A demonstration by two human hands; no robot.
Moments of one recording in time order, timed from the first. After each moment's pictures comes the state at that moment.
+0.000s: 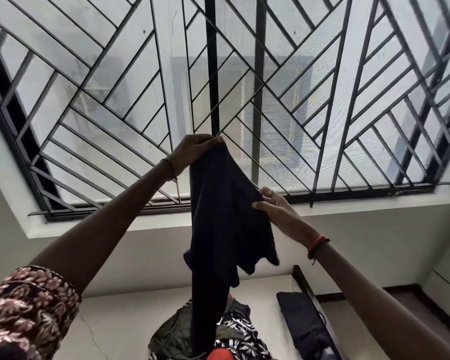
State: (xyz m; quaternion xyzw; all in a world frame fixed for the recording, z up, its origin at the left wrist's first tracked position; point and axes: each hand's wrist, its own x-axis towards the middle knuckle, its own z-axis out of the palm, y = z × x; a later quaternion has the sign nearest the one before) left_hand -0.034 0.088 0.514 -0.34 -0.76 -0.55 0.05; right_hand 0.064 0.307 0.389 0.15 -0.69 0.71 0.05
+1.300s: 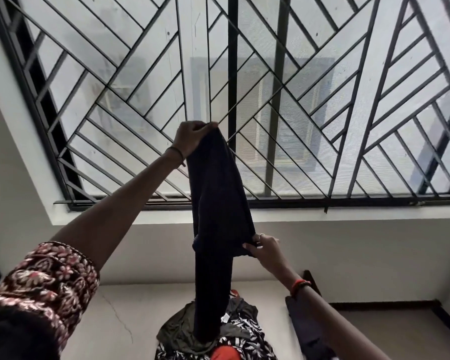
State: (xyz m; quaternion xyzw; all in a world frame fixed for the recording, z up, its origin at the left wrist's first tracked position) left_hand -0.048 0.059 0.535 -0.23 -0.81 -0.49 0.23; right_hand 0.066 0.256 0.295 0.03 -0.89 0.43 0.17
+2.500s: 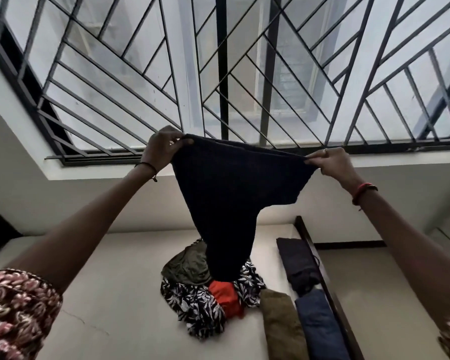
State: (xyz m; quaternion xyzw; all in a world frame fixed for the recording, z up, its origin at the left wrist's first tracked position) left_hand -0.007 0.026 0.404 -0.22 -0.89 -0.32 0.22; right_hand 0.071 0.428 0.366 -0.08 -0.87 0.45 0.18
